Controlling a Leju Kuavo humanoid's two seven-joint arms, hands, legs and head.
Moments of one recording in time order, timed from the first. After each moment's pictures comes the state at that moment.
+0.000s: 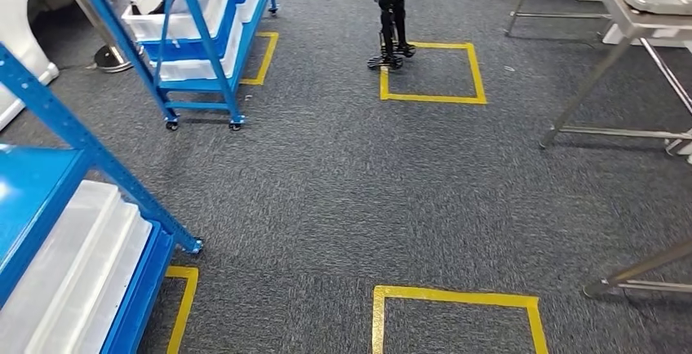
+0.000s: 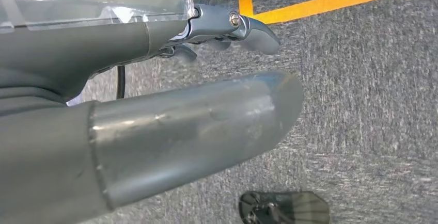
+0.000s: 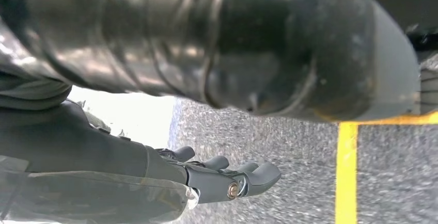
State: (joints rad) left arm -0.03 -0.15 1.28 -0.28 -1.39 -0.02 -0.50; right arm 0.00 0.26 -0.65 -0.19 0.68 -0.05 0.11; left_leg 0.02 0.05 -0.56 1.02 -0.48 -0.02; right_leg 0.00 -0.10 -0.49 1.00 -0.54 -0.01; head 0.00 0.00
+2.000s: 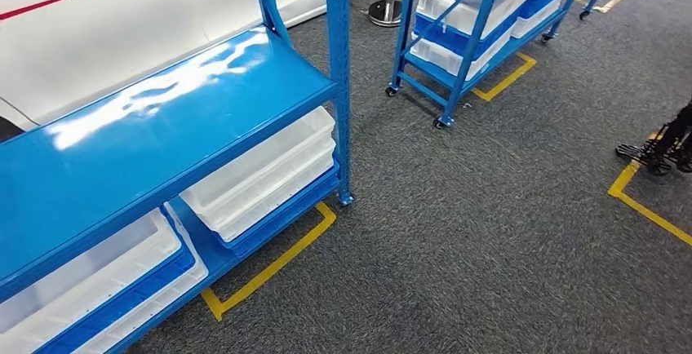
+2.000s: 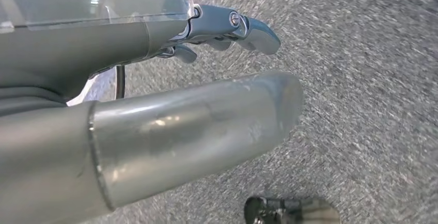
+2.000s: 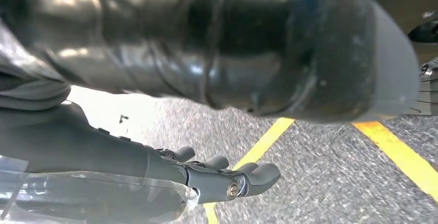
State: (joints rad) left arm -0.04 -0.17 1.30 -0.28 -1.43 0.01 -0.47; right arm 0.01 0.24 -0.70 -0.19 0.72 0.00 0.10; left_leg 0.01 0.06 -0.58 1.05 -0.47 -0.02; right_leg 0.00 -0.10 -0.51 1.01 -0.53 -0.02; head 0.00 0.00
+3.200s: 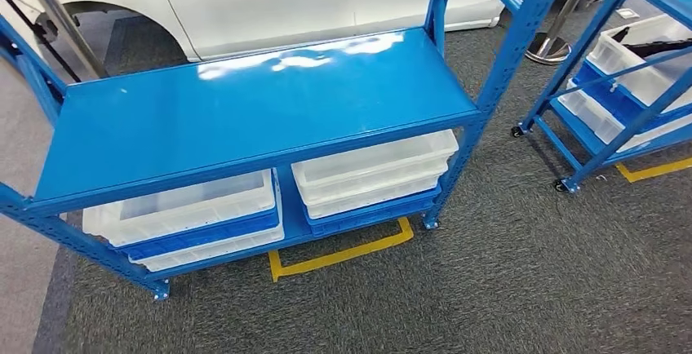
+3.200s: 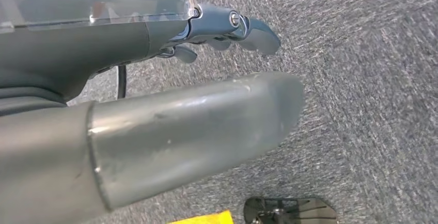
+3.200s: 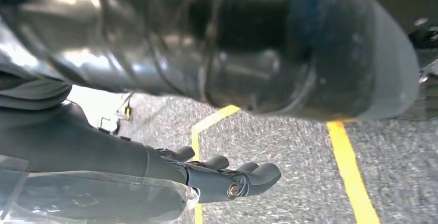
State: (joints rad) left arm -0.04 -0.17 1.31 -0.28 -1.43 0.02 -0.47; right arm 0.01 0.24 -0.72 -0.19 0.72 0.00 0.10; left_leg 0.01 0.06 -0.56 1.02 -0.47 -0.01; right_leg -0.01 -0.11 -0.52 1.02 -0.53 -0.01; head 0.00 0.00
